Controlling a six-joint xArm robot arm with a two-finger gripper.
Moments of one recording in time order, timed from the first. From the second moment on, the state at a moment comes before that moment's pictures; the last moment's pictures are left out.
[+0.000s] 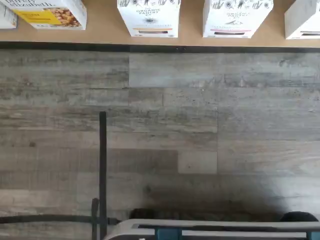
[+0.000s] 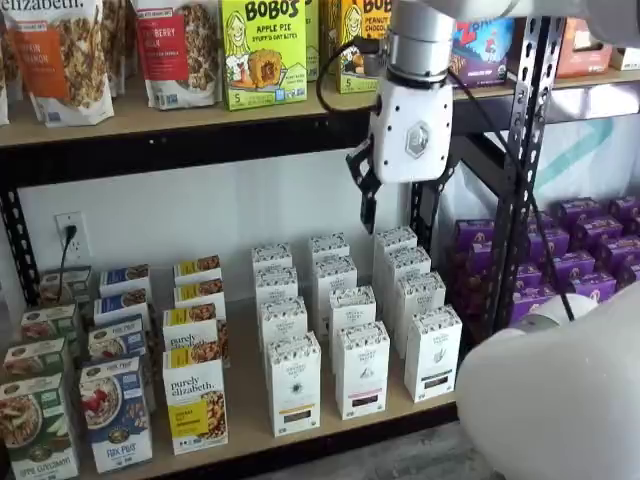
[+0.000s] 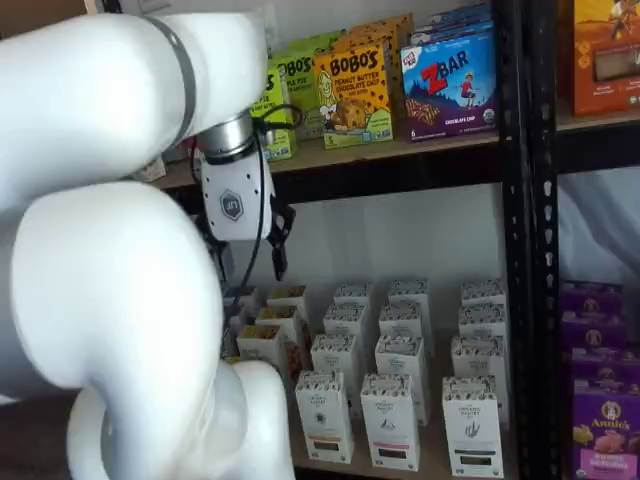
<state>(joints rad) 0.27 -0.83 -0.62 0.04 1.42 0.27</state>
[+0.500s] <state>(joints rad) 0.29 -0.77 -0.53 0.02 1.21 0.30</state>
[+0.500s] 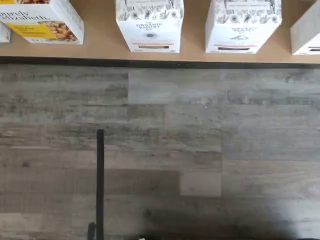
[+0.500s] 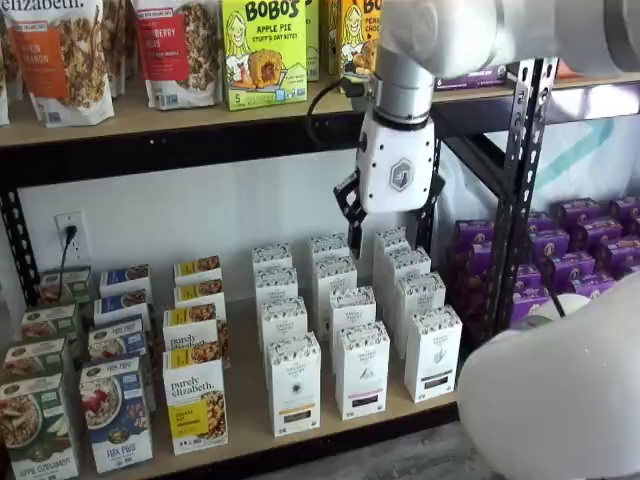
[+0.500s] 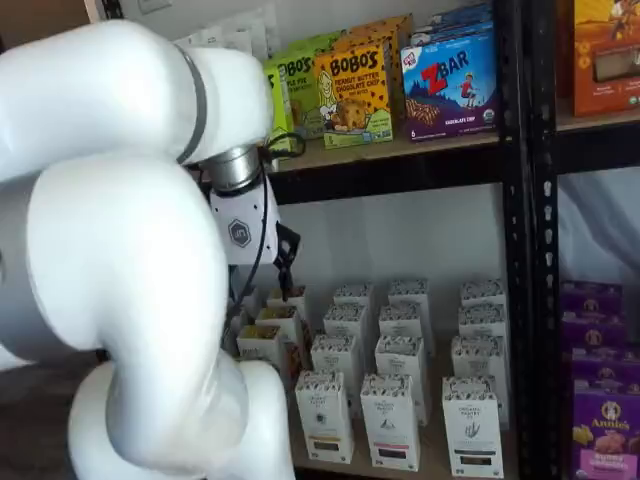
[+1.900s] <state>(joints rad) 0.39 -0.22 -0.49 0.01 0.61 0.39</state>
